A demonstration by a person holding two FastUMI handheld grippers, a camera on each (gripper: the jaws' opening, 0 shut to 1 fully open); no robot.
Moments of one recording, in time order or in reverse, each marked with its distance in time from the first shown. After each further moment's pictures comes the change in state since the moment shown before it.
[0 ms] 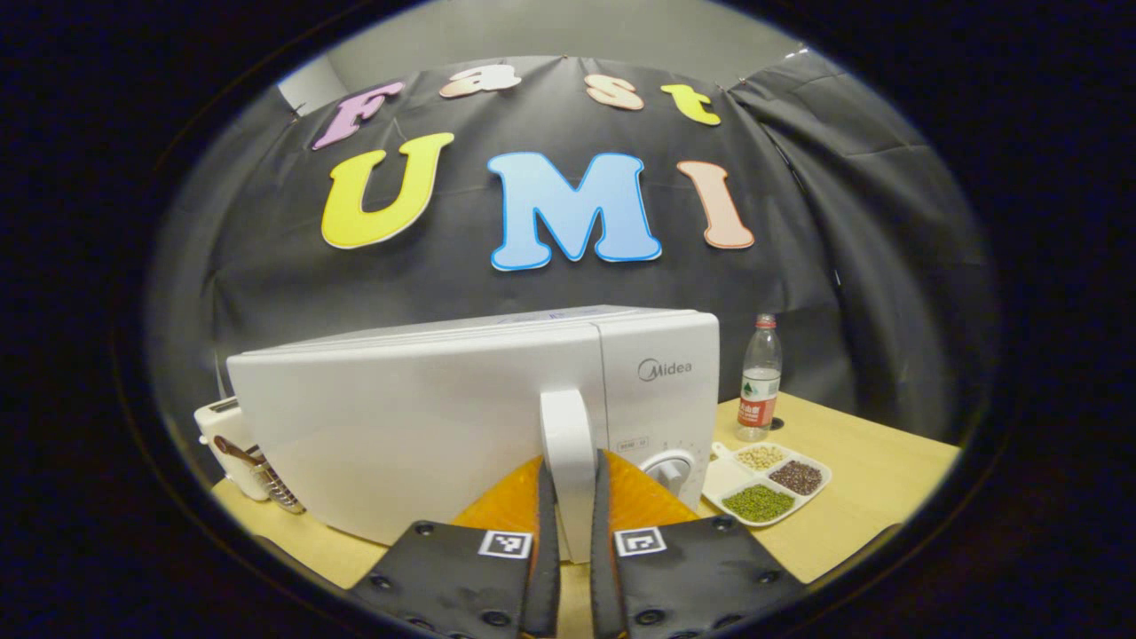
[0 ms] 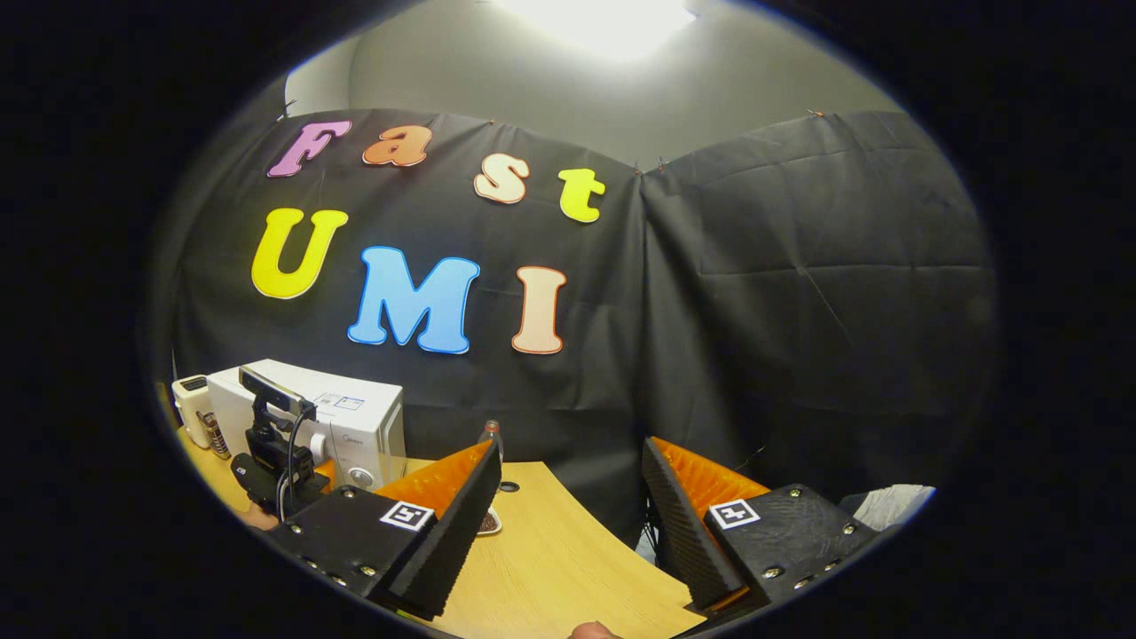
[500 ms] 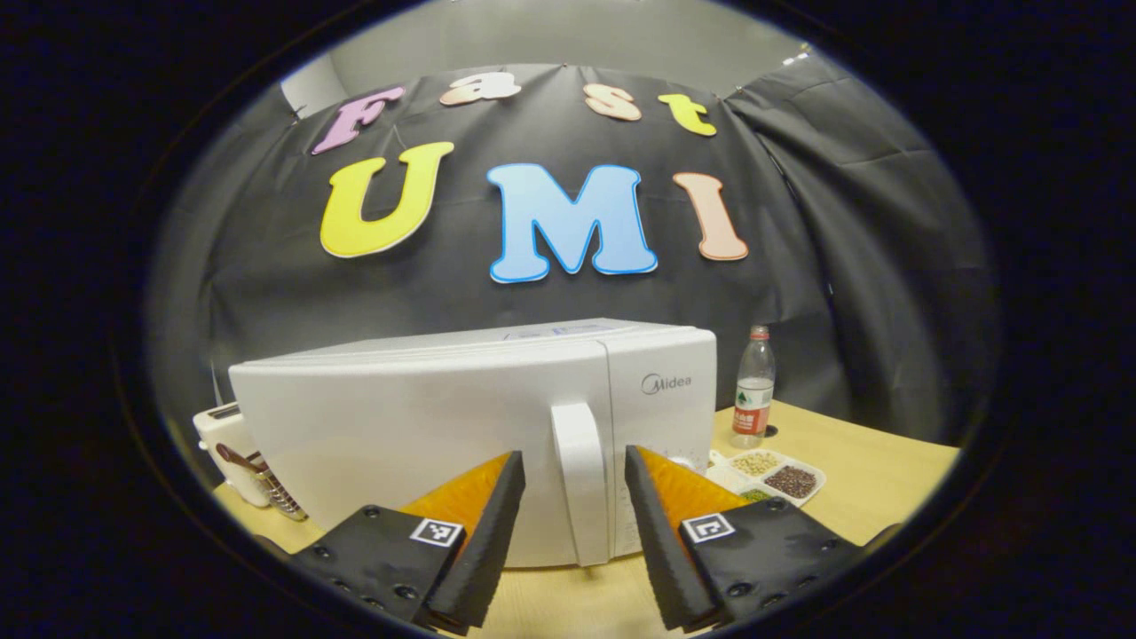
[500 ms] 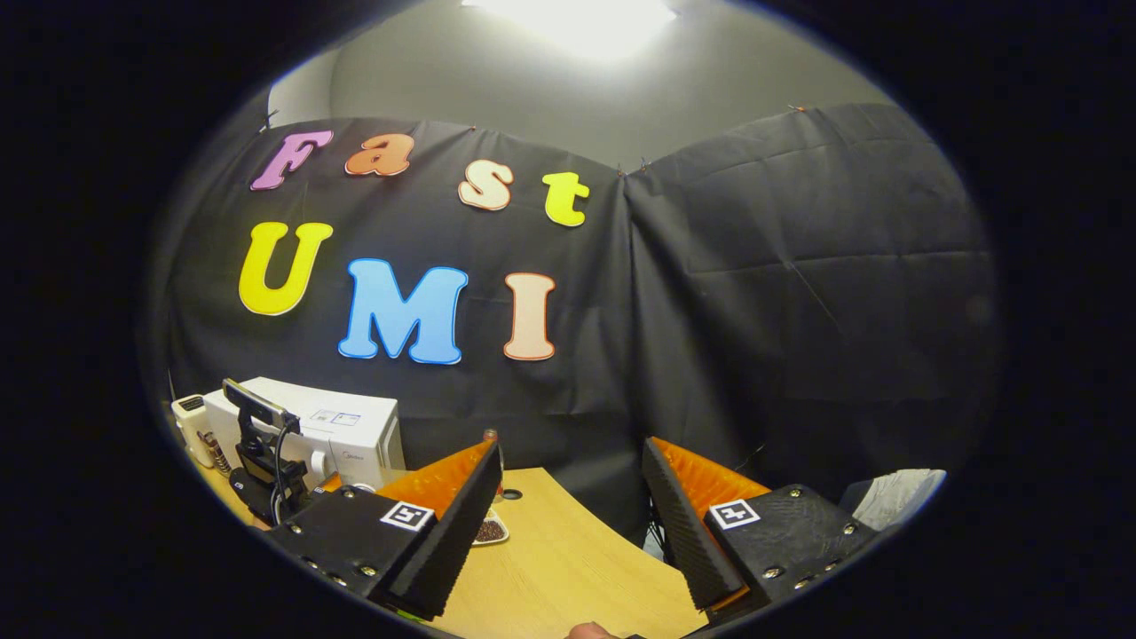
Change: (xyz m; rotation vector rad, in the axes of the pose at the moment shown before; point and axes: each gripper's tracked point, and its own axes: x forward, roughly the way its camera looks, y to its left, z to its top) left arm -0.001 0.005 0.007 0.003 -0.037 -0.019; right arm 0.005 0.011 -0.001 0.048 -0.001 -0.051
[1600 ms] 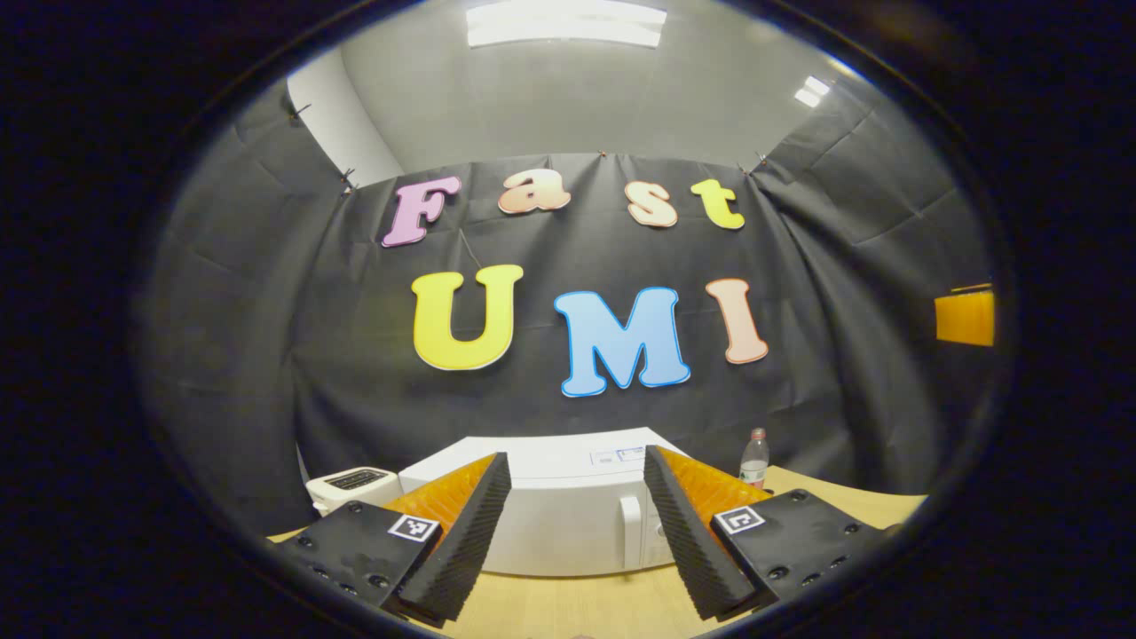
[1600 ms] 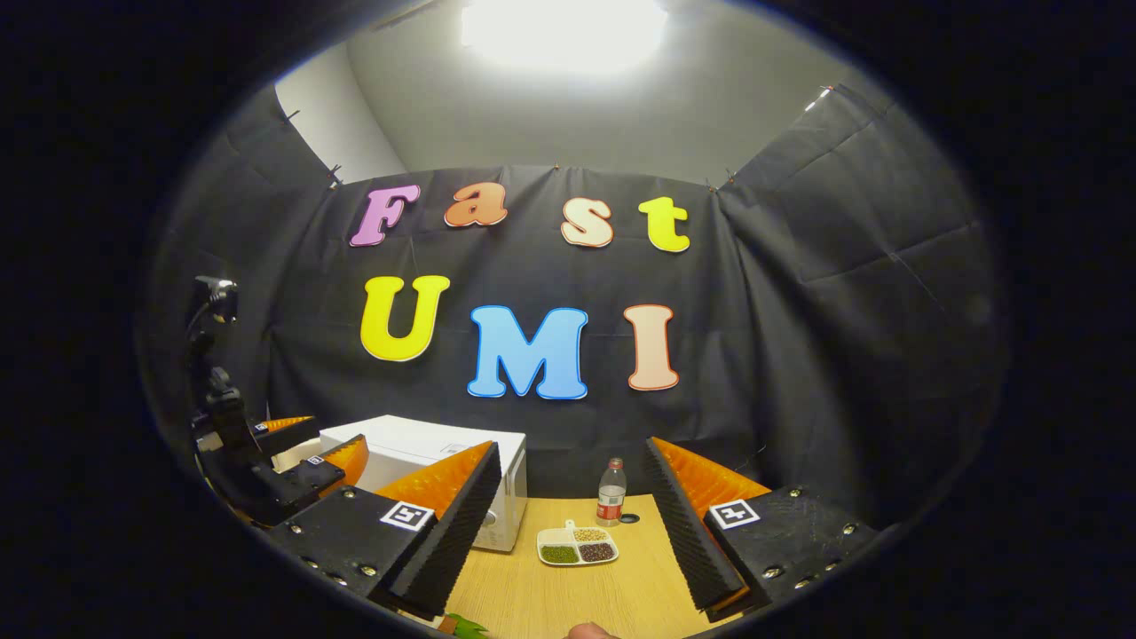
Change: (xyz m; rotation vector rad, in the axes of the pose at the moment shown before) left arm -0.189 0.050 0.163 -0.001 -0.230 0.142; right arm -0.016 0.066 0.032 0.098 -0.126 0.393
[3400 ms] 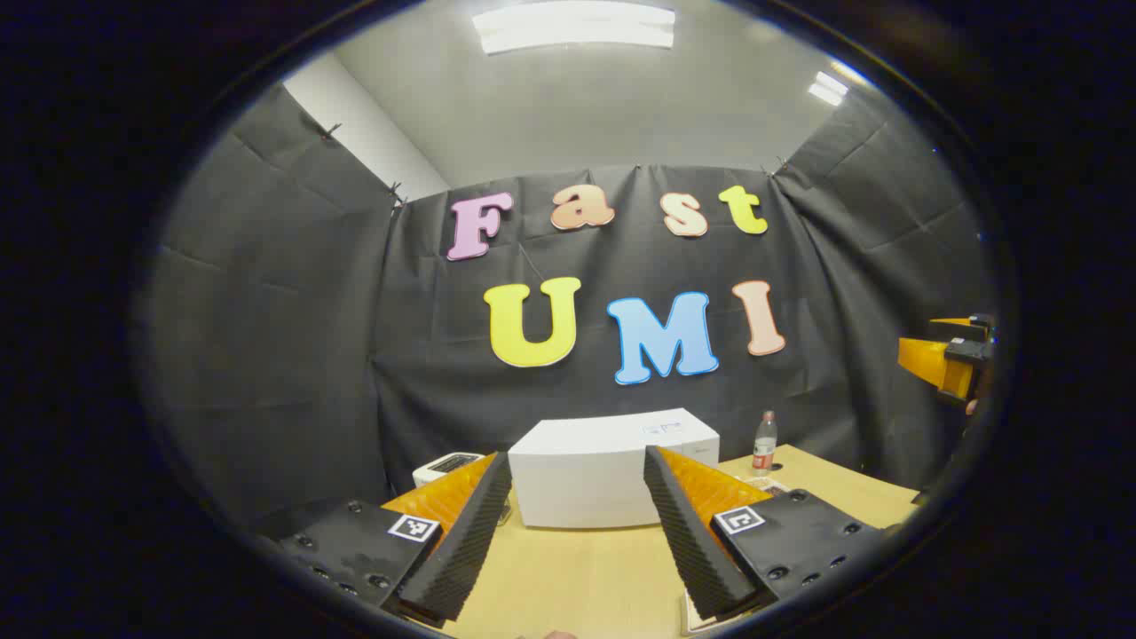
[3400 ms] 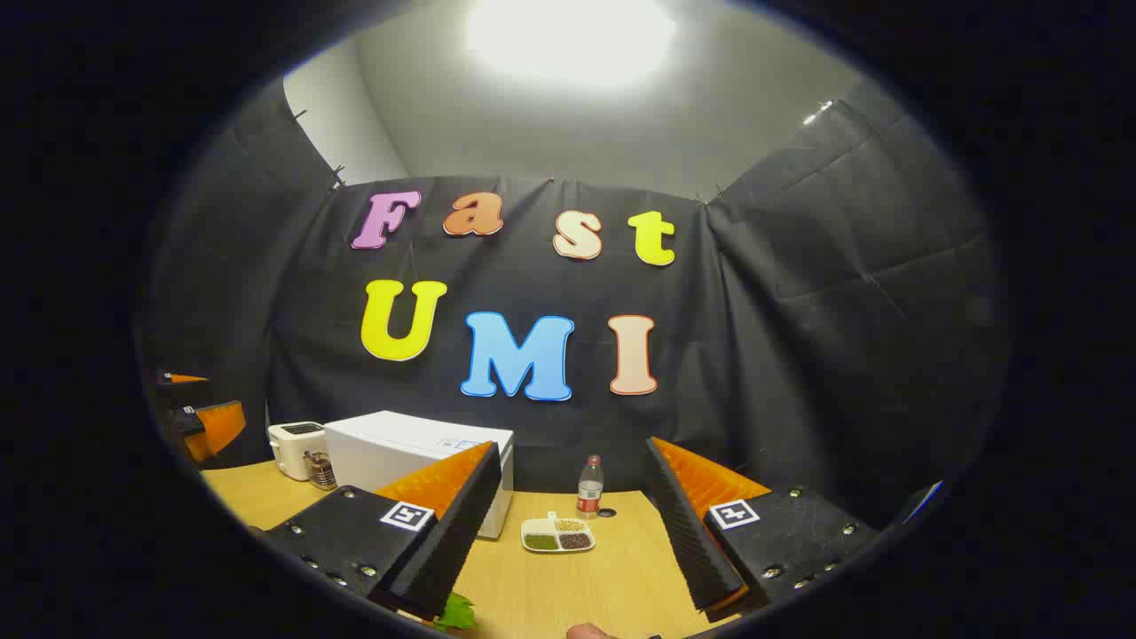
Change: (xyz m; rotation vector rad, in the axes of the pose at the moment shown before) left arm -0.216 0.073 0.085 0.040 0.062 0.140; right arm -0.073 -0.017 0.017 -0.028 -0.012 0.013
